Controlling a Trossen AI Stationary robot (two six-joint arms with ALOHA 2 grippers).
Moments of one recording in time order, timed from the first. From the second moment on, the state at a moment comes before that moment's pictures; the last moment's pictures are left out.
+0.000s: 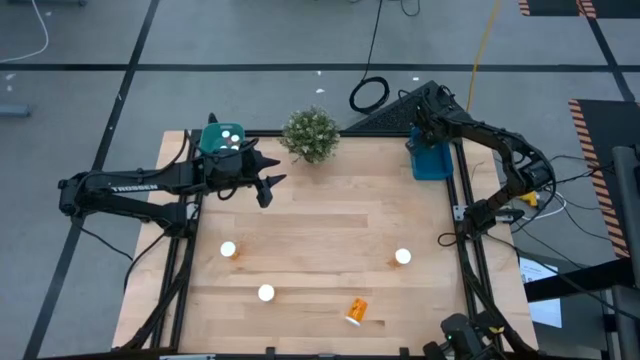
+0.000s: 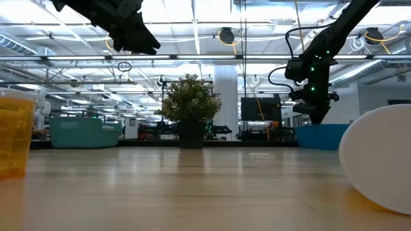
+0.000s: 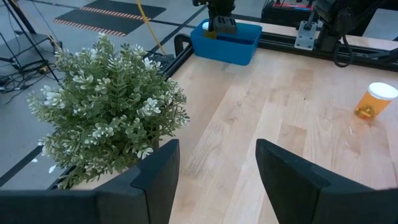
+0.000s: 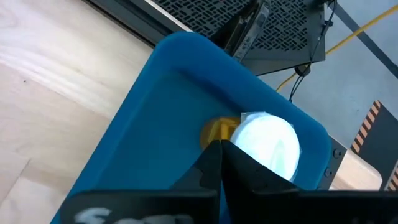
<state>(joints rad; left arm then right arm) 0.20 1.02 0.79 -0.20 -0.21 -0.06 -1.08 1.54 0.94 -0.60 0.28 -0.14</state>
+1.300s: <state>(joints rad) 0.20 1.02 0.79 -0.18 -0.21 -0.09 0.37 1.16 0.93 -1.20 0.13 0.64</state>
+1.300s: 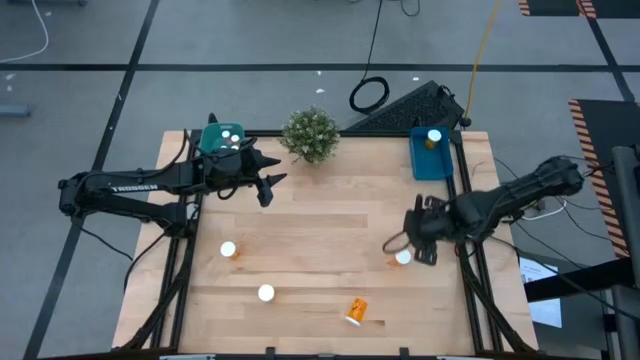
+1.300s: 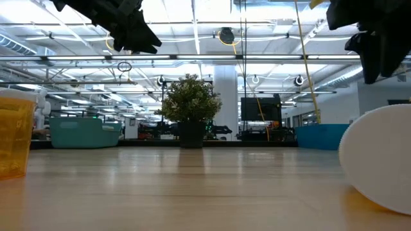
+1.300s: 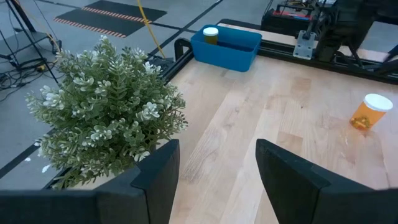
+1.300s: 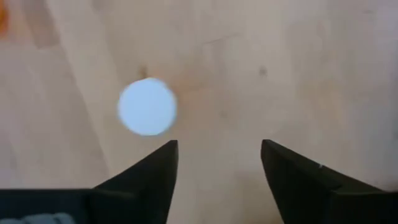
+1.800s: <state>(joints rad) 0.06 1.02 0.79 -0.35 -0.20 -0.21 0.51 1.34 0.93 -1.01 0.15 0.56</state>
